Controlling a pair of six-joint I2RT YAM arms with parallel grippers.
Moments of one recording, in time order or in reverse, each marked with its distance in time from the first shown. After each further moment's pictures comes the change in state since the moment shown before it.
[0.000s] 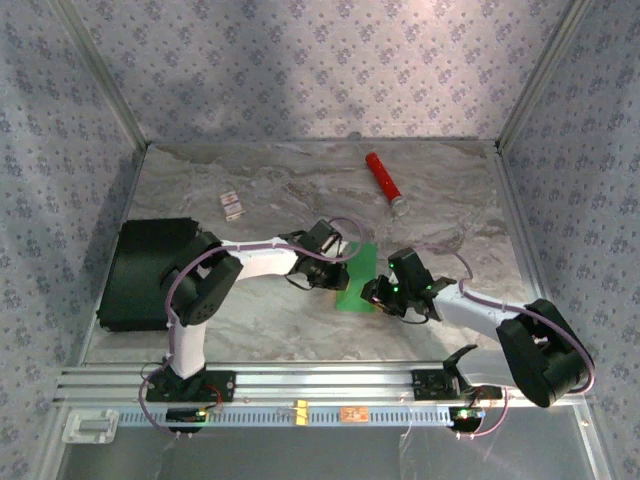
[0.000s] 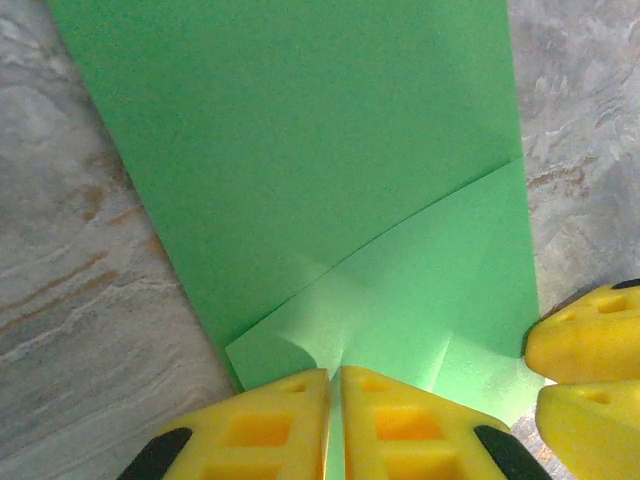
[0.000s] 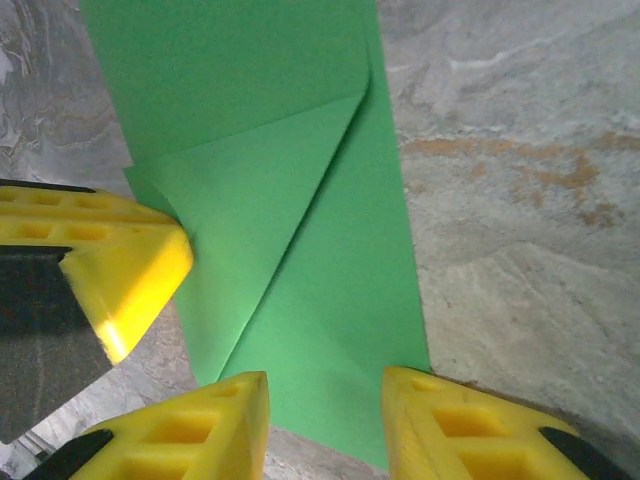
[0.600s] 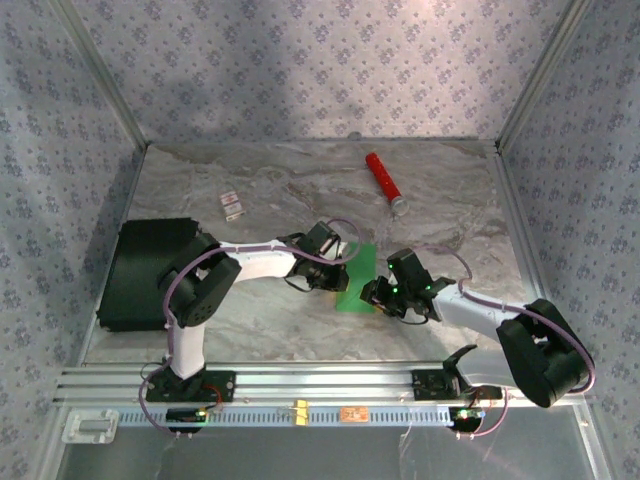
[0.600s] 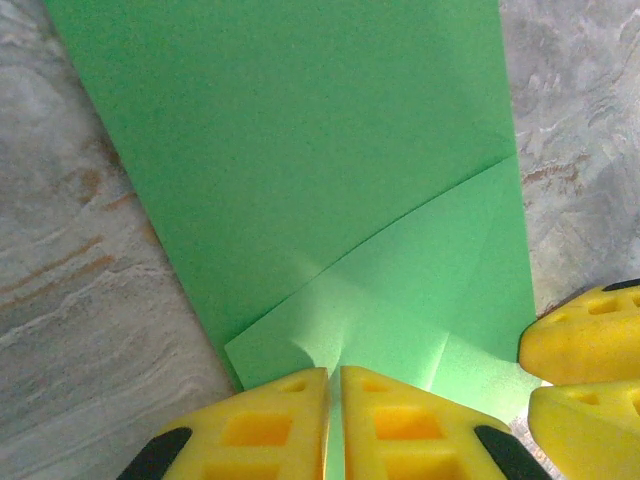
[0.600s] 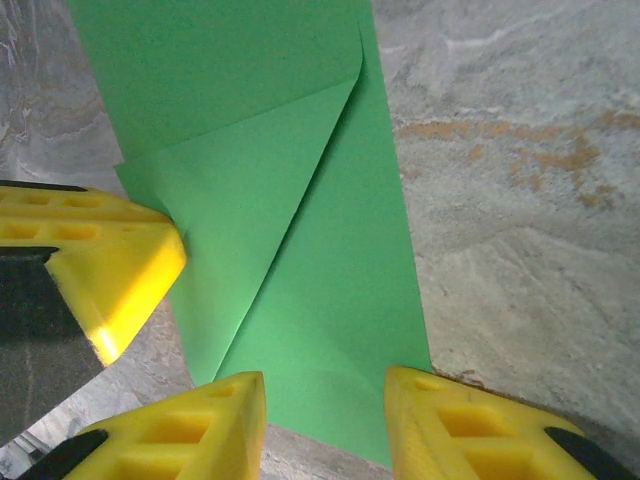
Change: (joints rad) left arm -0.004 -0.016 -0.031 0.034 -0.001 -0.018; right arm 0.009 0.000 0.002 -0.015 0.004 0.003
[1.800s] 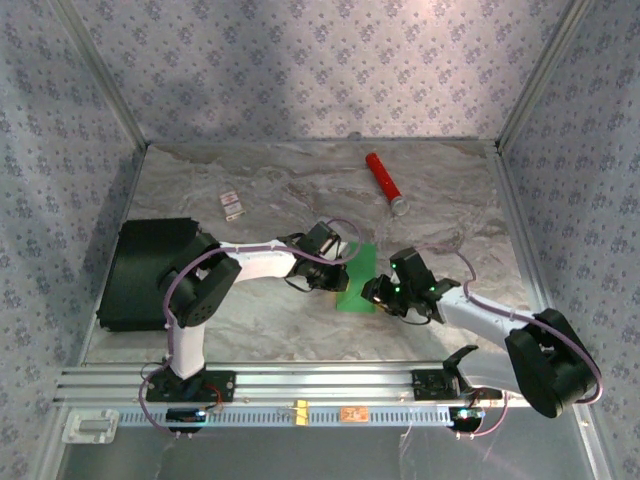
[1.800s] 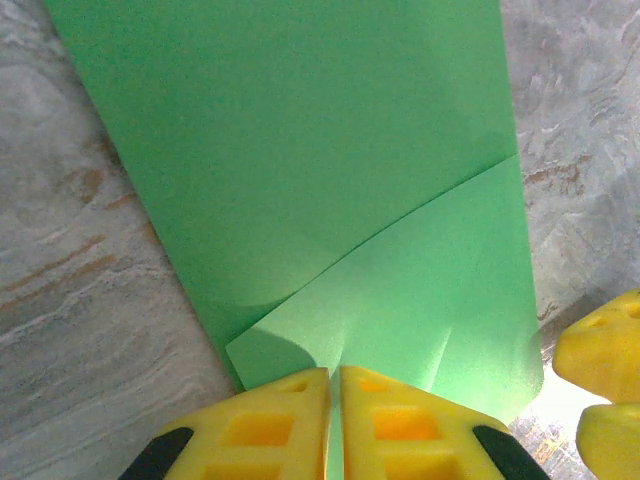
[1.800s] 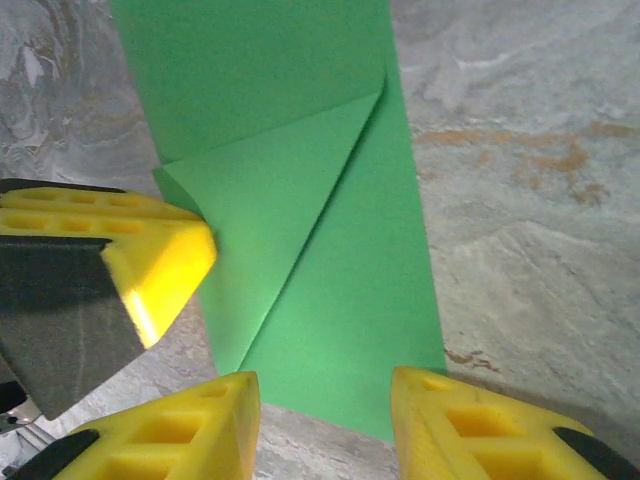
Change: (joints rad) left arm 0.000 0.000 0.000 0.000 -0.003 0.000; right arm -0.006 -0.061 -0.005 -0.027 0.008 0.004
